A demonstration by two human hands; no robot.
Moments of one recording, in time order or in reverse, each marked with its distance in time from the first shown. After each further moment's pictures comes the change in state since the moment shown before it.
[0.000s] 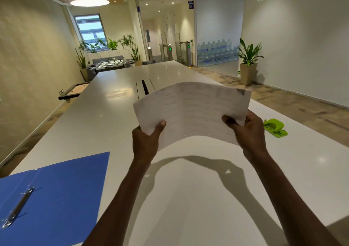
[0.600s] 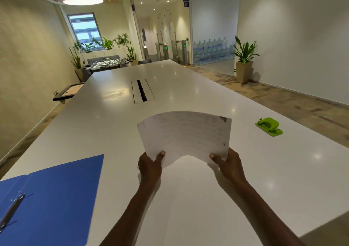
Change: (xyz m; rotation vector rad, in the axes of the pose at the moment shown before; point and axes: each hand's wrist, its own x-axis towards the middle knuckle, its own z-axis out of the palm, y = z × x) left_hand -0.026 -0.079 0.019 0.220 0.012 -0.212; right_hand -0.059 0.080 0.008 -0.210 -0.151 0.247
